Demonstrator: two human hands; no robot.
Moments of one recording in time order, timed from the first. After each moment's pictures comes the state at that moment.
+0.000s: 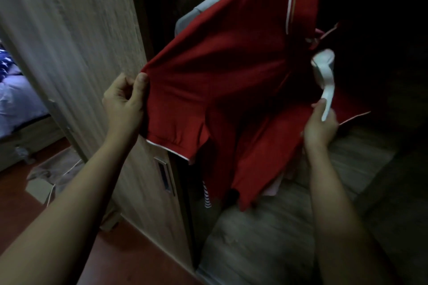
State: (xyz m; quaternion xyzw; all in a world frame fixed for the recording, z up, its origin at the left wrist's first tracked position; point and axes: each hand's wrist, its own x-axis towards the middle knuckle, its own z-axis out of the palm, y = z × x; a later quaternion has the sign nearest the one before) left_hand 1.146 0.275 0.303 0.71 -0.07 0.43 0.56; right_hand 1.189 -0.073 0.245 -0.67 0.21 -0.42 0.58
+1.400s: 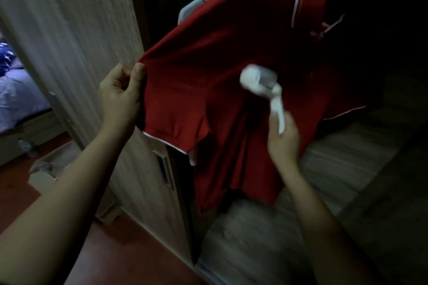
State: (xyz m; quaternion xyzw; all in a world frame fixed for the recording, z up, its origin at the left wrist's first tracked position) left_hand 1.144 0.273 0.304 0.70 -0.09 0.41 0.57; right_hand 1.141 -0.013 0.225 -0.79 0.00 -0.35 0.51
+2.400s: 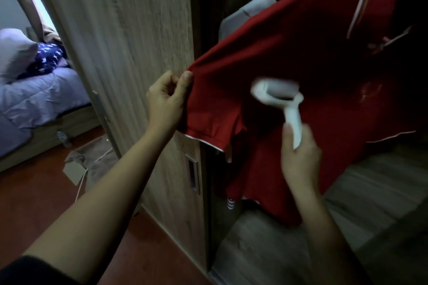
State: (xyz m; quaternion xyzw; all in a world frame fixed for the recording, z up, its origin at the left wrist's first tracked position) left_hand 1.148 0.280 0.303 0.72 -0.05 0.40 0.57; right_hand 1.114 0.036 0.244 -0.82 0.01 -0.33 0.46
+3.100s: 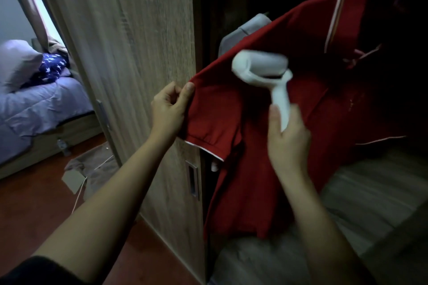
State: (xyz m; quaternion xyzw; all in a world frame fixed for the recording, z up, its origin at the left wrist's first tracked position) left_hand 1.143 0.279 0.309 0.71 -0.05 0.38 0.59; right_hand 1.106 0.061 0.294 -0.79 -0.06 -0.42 0.44
